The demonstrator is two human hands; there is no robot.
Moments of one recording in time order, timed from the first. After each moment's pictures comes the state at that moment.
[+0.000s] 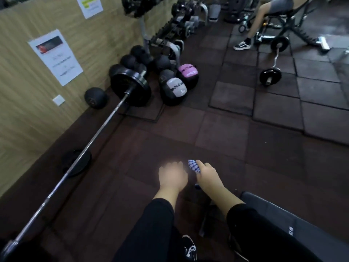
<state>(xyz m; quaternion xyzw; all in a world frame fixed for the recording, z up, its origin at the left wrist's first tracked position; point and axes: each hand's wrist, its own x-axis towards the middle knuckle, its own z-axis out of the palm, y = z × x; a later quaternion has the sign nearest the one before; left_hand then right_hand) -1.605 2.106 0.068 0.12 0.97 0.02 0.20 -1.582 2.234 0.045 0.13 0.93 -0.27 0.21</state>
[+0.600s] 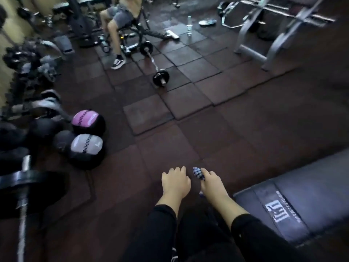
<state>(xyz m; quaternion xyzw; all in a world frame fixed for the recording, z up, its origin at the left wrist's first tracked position) -1.830 2.289 0.061 0.51 0.83 -0.07 0.19 -1.712 2.350 0.034 0.52 0.78 -0.34 0.08</state>
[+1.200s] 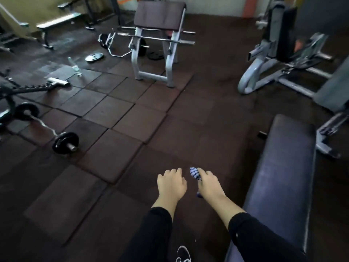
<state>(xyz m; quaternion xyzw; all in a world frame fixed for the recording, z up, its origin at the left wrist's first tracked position) -1.808 2.709 0.074 0.75 0.64 -0.09 0.14 -1.670 2.695 0.046 0.74 0.58 -0.35 -0.05</state>
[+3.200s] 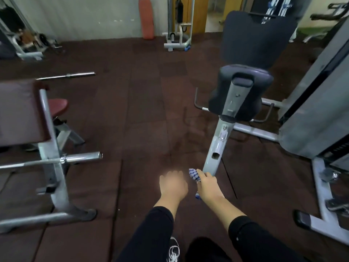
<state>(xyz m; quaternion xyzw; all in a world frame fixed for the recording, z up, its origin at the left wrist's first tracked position) -1.223 4.001 0.069 0.90 0.38 -0.17 0.14 -1.128 3.910 0.065 0.87 0.41 -0.27 -0.06</state>
